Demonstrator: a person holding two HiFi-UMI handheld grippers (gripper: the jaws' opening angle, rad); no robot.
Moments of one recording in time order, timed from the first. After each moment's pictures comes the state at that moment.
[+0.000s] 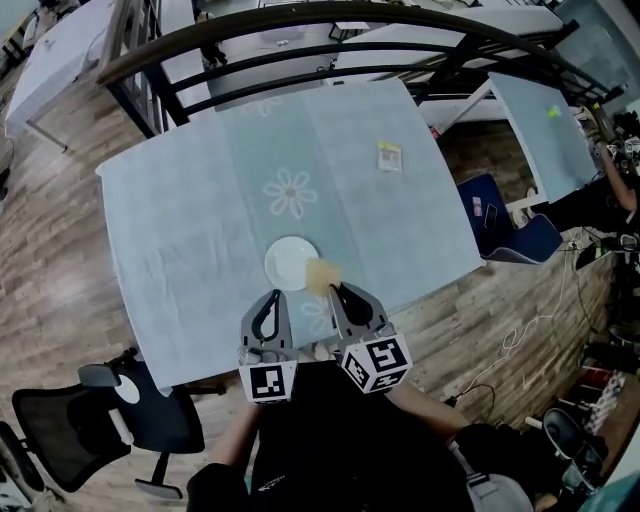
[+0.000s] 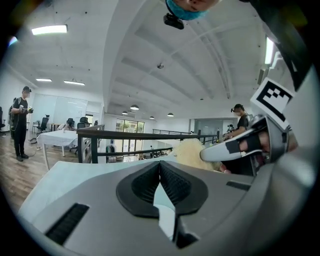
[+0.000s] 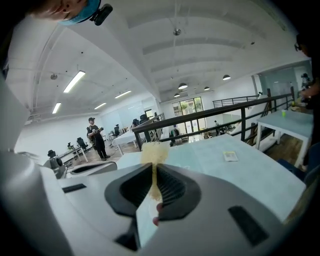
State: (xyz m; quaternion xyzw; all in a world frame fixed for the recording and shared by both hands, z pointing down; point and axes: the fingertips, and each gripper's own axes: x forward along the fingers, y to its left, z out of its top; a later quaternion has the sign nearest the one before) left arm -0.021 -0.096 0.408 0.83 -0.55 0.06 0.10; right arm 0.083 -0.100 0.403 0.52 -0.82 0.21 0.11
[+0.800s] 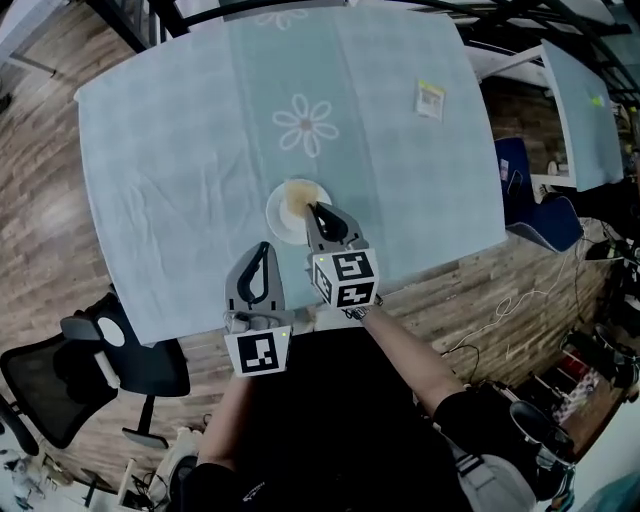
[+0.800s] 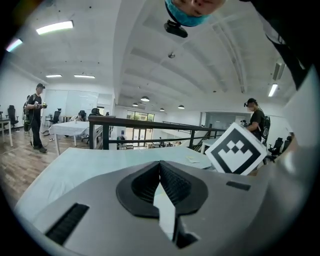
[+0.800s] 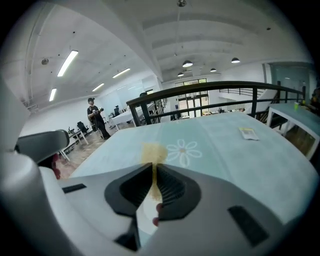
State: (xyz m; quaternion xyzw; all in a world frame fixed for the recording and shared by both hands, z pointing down) left arm -0.048 -0.126 0.462 0.79 -0.60 0.08 0.14; right arm 0.036 -0.183 0.553 0.49 -0.81 0.26 0.21
